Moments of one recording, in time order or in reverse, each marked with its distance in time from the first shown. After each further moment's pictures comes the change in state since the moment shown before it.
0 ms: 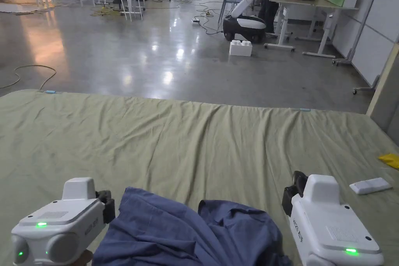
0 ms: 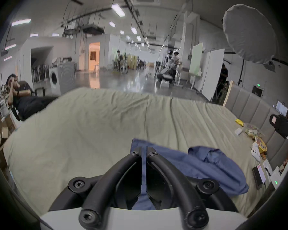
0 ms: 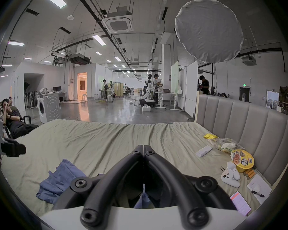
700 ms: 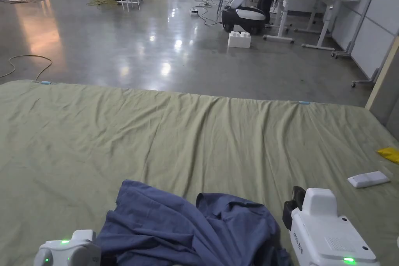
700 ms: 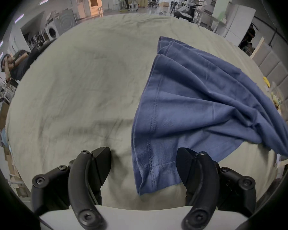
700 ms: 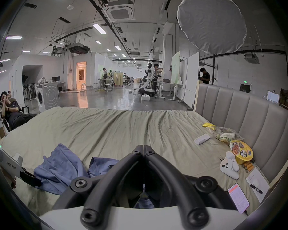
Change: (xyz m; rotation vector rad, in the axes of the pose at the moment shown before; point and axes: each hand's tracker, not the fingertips) left arm -0.020 -0.106 -0.092 -0.551 0.151 -0.042; right arm 0.007 -0.035 -0.006 -0.110 -0.003 0.026
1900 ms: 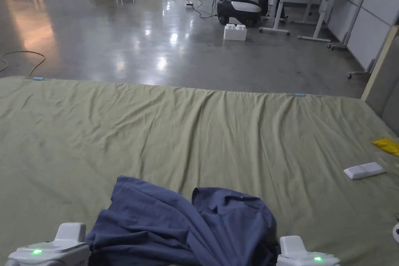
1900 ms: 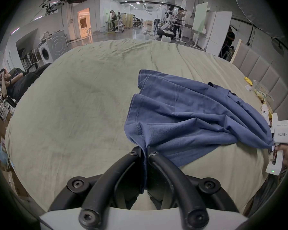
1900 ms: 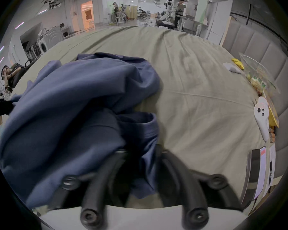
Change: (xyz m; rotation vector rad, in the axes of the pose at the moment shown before) left arm -0.010 -0.009 0.054 0.192 -0.113 -0.072; right arm 0.017 -0.139 -0.082 -0.702 0.204 0.079
